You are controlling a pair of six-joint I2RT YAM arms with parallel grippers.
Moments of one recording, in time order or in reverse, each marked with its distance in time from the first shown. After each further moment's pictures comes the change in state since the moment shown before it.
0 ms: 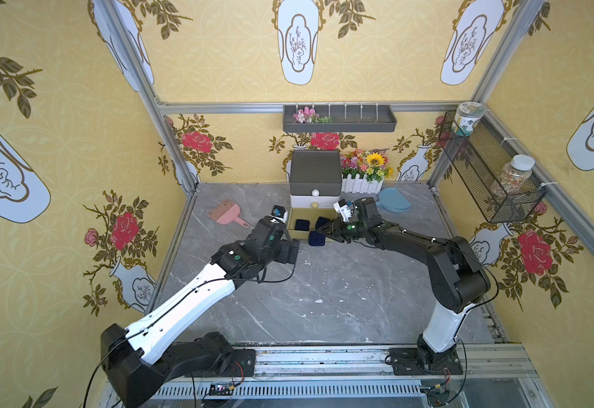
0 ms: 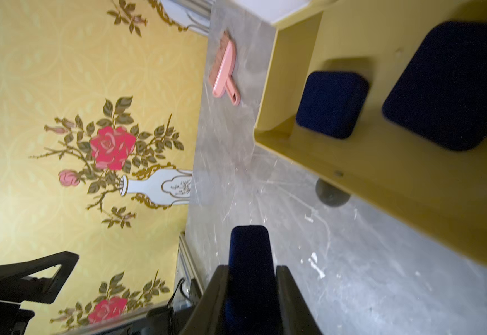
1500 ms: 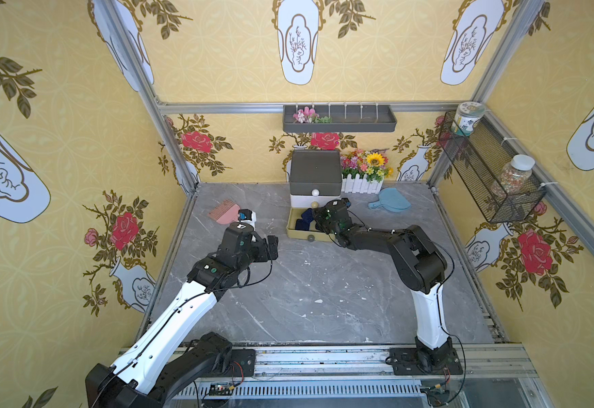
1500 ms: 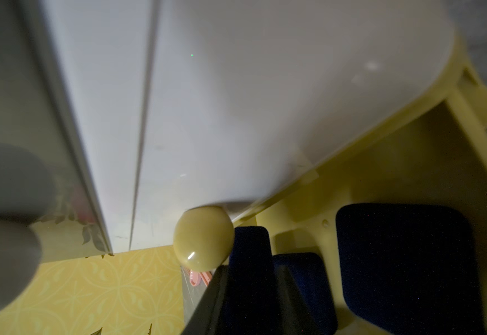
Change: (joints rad) left arm 0.201 -0.146 -0.174 0.107 0.154 -0.105; right arm 0.149 0.293 0.212 0.253 0.763 0.509
